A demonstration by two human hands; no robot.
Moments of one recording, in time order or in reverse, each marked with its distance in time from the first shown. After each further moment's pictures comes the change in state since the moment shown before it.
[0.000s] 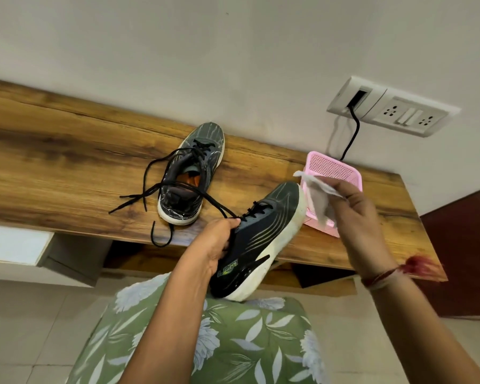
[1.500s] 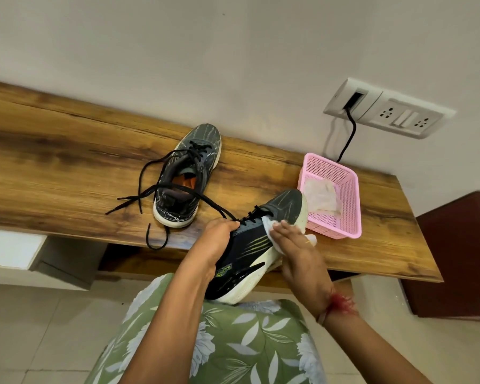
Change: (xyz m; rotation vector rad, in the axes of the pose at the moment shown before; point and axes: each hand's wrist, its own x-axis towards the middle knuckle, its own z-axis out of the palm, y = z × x) left_hand -0.019 0.003 0.004 0.049 0.041 0.140; right_hand -0.035 0.092 0.026 -0.884 -0.181 -0.566
